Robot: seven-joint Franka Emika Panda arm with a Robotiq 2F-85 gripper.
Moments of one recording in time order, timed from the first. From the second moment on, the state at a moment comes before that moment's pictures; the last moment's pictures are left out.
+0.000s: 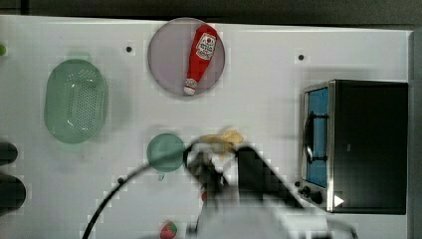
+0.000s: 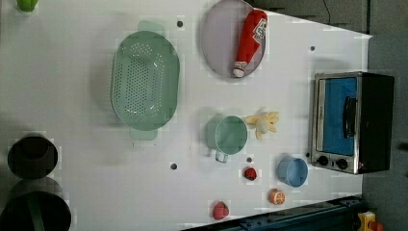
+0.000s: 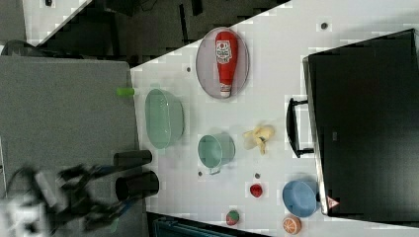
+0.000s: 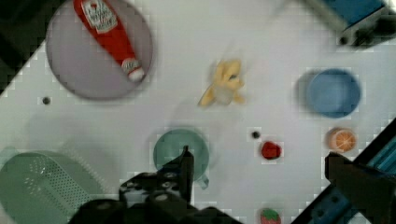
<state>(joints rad) 0.00 -0.51 -0.02 -2.12 0.01 0.12 0.05</state>
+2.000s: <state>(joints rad) -0.02 0.37 -0.06 -2.46 0.00 1.16 0.05</state>
